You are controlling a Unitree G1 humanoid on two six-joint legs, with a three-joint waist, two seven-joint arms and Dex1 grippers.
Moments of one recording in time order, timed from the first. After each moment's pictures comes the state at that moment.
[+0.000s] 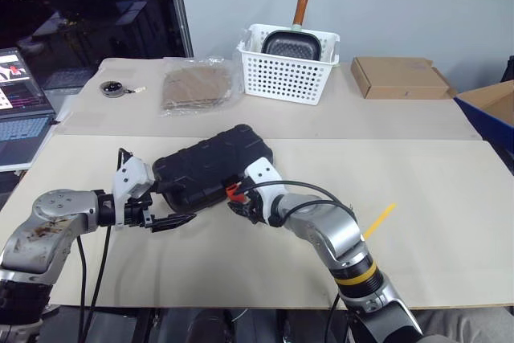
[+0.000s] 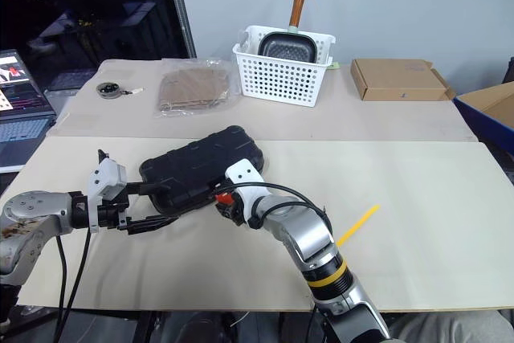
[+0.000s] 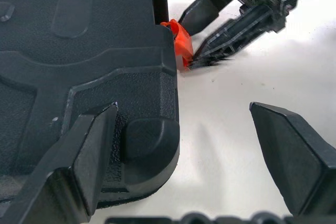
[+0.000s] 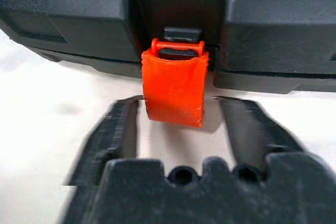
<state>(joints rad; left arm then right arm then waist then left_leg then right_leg) -0.14 0.91 0.11 -0.18 -0.51 0.46 -1.11 -0.51 -0.06 0.38 -0.26 0.18 1.11 0.31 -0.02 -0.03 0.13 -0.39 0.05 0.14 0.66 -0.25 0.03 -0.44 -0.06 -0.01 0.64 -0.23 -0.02</state>
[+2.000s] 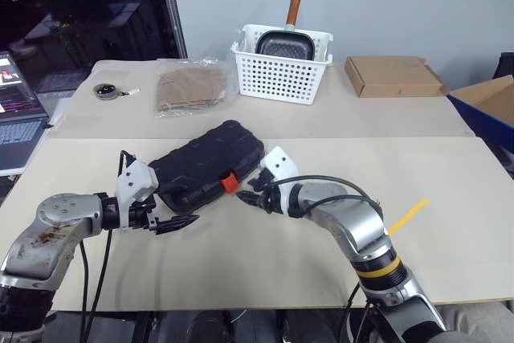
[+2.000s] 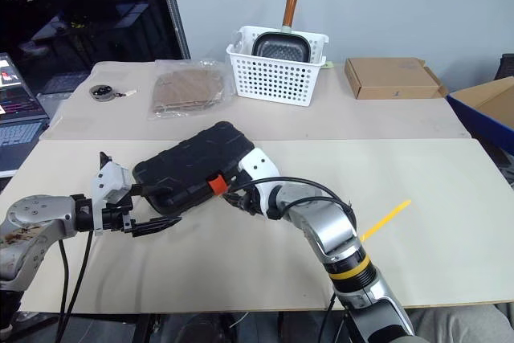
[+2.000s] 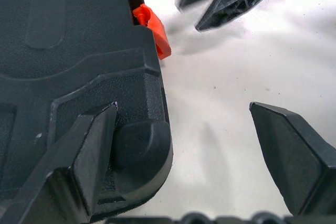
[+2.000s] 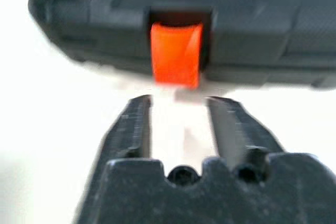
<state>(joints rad) -0.11 0.89 0.11 -0.23 -0.48 0.46 -1.06 -0.53 -0.21 0.34 -0.26 0.22 0.97 0.52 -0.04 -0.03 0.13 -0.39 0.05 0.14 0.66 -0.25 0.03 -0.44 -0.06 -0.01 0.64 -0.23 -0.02</state>
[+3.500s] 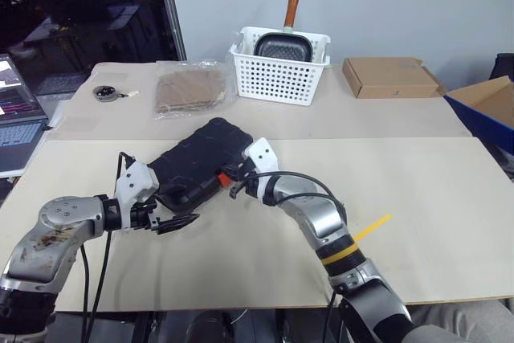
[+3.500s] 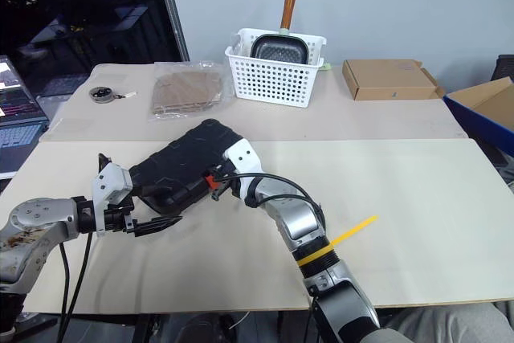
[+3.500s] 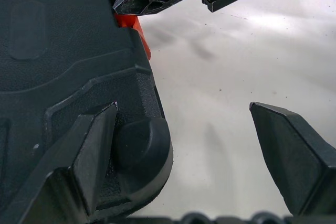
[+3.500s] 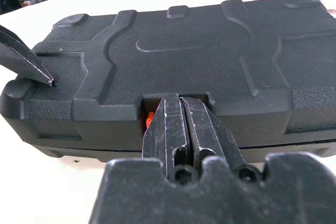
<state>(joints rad) -0.10 0.87 0.12 -0.23 -0.47 0.46 -1.03 -0.60 -0.01 0.31 0.19 0.11 0.42 0.50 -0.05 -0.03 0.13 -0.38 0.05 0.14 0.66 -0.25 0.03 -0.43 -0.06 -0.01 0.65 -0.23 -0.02</state>
